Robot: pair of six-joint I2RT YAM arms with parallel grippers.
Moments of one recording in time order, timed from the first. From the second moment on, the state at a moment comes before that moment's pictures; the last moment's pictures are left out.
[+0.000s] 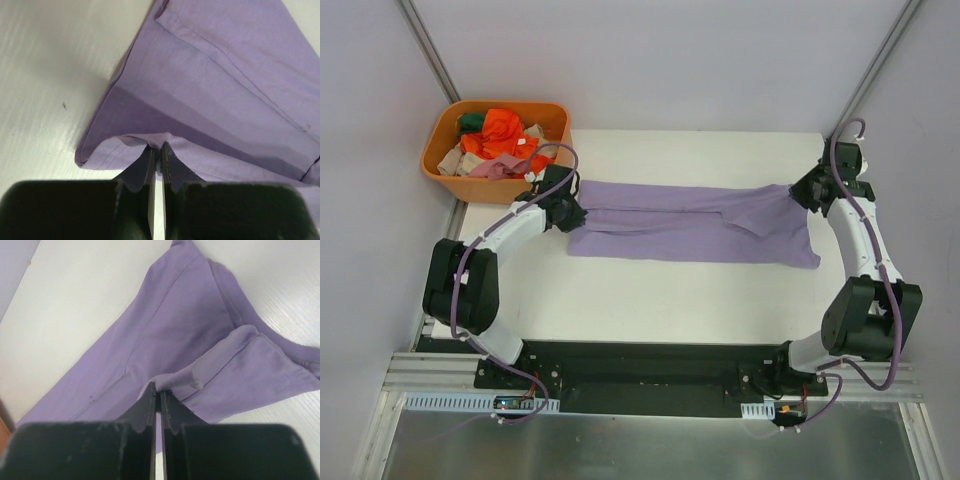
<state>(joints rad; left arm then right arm) -0.29 1.59 1.07 -0.44 -0.09 -0.89 -0.11 1.46 1.27 -0.59 0.05 0.69</state>
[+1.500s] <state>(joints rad) -0.38 1.65 1.16 -0.43 0.02 -0.79 -0.05 1.74 1.22 -0.54 -0.18 0.61</state>
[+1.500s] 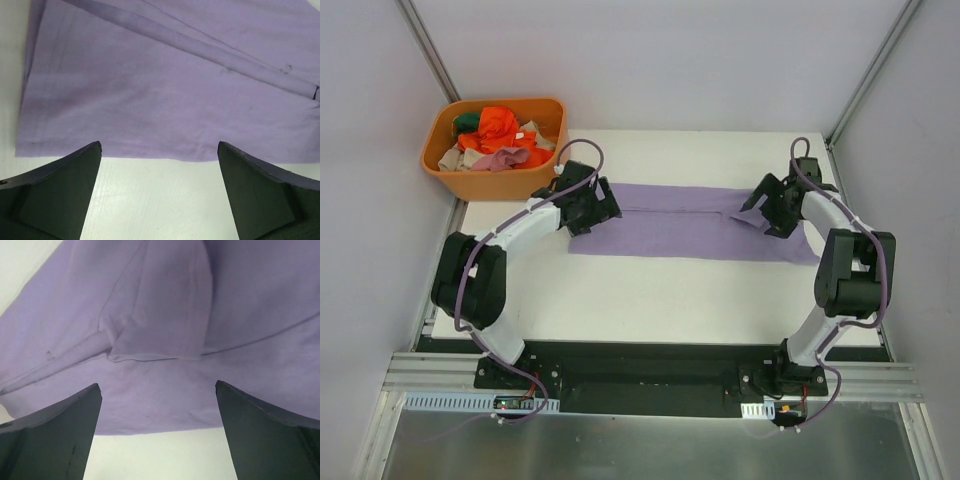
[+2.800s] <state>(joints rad) -0.40 1.68 1.12 -0.40 0.07 -0.68 0.08 1.75 1.37 -0.49 0.00 0.51</state>
